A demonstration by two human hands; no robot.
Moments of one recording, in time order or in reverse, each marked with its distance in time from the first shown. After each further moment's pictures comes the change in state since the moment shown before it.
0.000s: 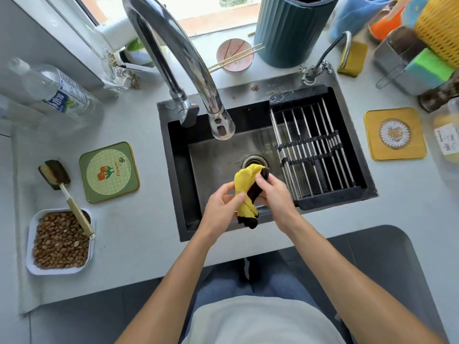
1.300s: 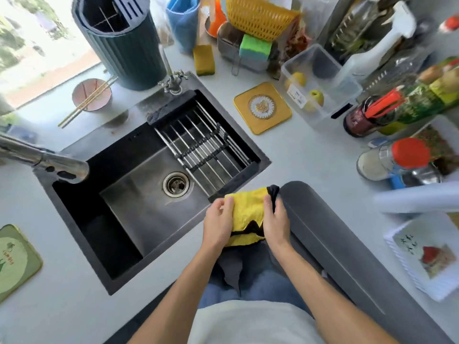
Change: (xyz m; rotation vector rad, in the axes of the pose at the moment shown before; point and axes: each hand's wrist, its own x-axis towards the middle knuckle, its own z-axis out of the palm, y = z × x) left_hand -0.010 -0.021 0.213 0.361 -0.092 0.096; right_hand -0.089 0.102 -0.183 0.009 0.725 -0.097
